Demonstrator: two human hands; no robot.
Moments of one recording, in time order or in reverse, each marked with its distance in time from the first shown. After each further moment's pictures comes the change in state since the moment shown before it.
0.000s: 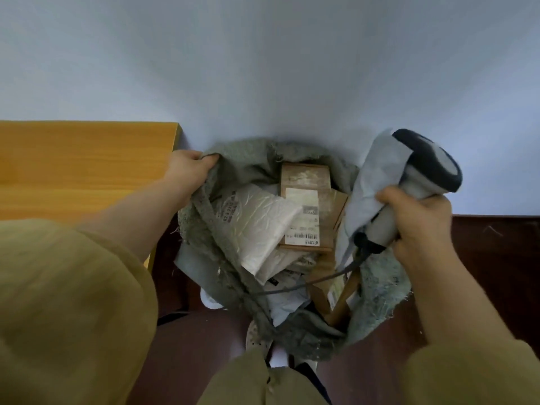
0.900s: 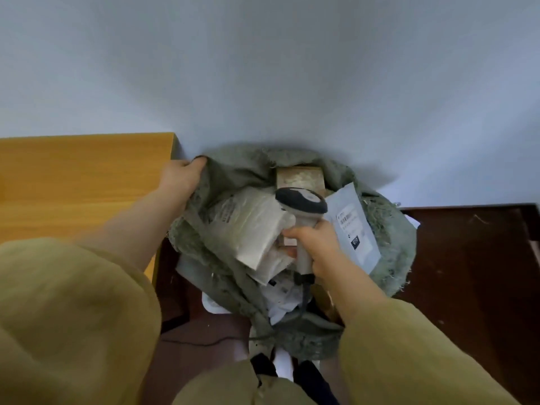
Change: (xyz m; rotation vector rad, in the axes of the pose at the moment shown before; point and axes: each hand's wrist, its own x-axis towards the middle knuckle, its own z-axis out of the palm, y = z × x) left_hand 0.016 -0.008 -0.009 -0.110 0.040 -0.089; right_hand -0.029 0.076 0.070 -0.227 -0.340 0.330
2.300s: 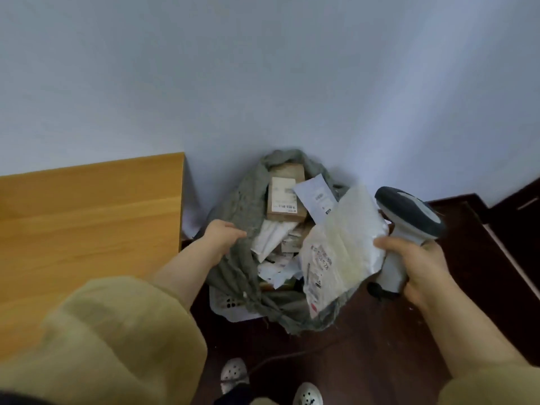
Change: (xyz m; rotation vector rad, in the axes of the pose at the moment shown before) left_hand -0.159 -0.104 -0.010 0.134 -0.352 0.013; right_hand -0.216 0.082 -0.121 0.341 0.399 -0.324
